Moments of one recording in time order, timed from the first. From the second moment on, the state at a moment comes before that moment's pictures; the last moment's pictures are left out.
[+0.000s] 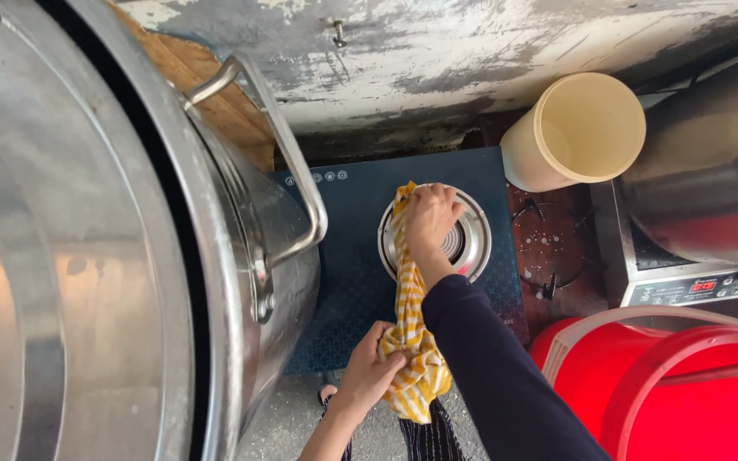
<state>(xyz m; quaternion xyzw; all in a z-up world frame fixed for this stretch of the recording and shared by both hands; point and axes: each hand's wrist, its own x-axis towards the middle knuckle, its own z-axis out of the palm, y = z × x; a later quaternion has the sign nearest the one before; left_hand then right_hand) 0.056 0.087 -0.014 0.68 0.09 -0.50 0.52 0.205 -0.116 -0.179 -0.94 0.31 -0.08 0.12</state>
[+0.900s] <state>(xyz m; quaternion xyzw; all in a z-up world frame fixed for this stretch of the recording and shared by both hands) -0.017 0.129 -0.022 0.66 0.15 -0.57 0.47 0.153 -0.035 -0.206 -0.89 0.36 -0.02 0.29</state>
